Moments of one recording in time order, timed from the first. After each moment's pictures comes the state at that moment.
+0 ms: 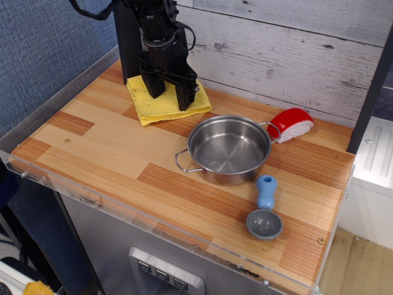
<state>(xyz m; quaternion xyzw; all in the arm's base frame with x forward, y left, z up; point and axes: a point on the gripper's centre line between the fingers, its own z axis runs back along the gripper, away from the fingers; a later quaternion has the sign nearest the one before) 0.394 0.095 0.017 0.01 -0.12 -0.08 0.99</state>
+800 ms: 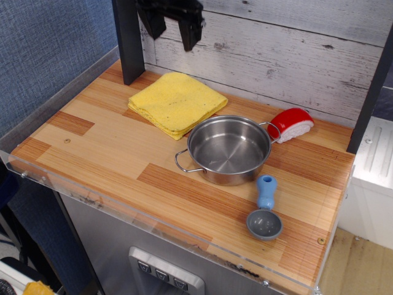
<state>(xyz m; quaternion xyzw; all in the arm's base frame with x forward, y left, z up) 0.398 0.090 0.119 0.03 -0.19 -0.06 0.98</state>
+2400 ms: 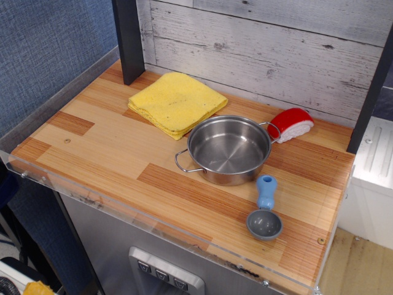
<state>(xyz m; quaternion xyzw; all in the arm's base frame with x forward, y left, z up) 0.378 0.085 0.190 0.02 -0.23 -0.02 0.97</state>
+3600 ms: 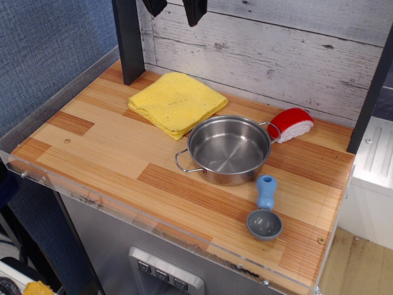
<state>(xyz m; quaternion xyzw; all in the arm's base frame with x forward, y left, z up) 0.376 0.071 0.157 0.00 -0.19 -0.04 0.98</state>
